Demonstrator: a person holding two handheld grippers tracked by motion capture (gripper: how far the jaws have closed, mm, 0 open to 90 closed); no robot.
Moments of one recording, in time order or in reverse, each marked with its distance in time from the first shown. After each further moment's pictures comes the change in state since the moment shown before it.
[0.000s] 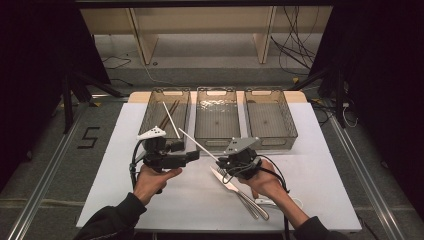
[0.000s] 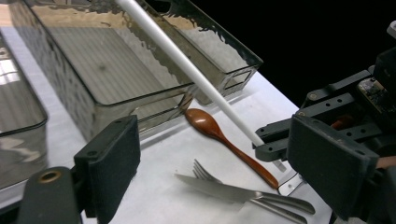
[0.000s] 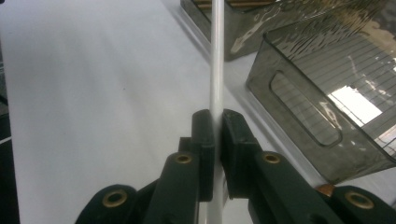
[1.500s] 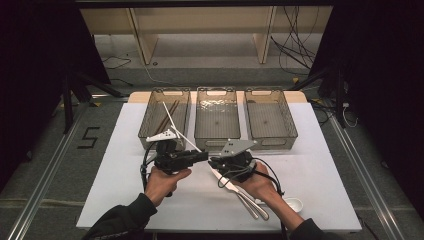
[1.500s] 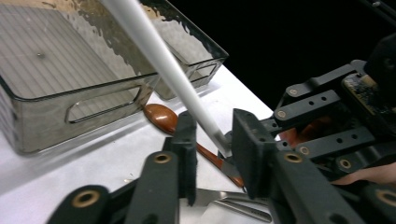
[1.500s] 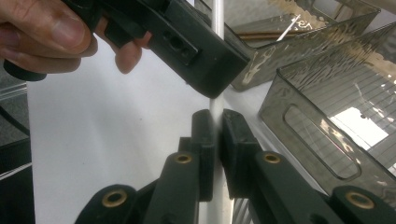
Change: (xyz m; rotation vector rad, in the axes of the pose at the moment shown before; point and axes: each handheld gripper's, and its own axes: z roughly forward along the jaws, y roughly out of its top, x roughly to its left) left arm -0.008 -0.008 0.019 0.022 -0.142 -0.035; right arm 0.015 0.008 0.001 -0.101 0.016 0.006
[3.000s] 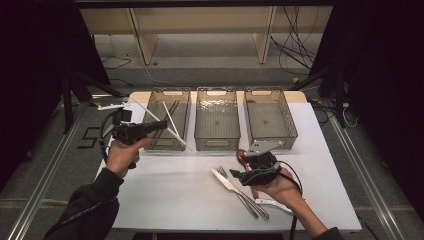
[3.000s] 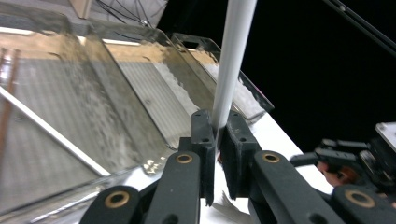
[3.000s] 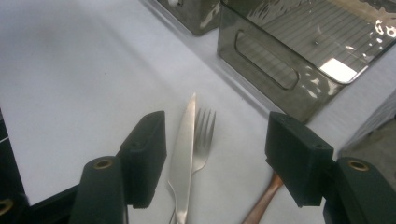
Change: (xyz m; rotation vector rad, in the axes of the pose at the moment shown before) left arm 0.065 0.070 -0.087 -0.092 0.149 -0.100; right arm -0.024 -0.037 -0.039 0.110 -0.084 0.130
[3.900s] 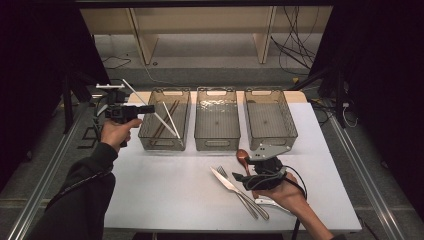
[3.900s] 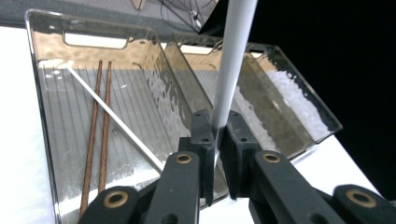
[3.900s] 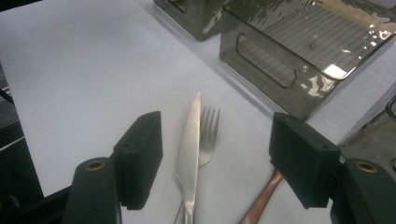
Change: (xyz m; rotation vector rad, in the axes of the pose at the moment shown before) left arm 0.051 0.042 0.017 0.074 0.190 -0.044; right arm 0.005 -0.008 -0.012 -0.040 0.002 0.011
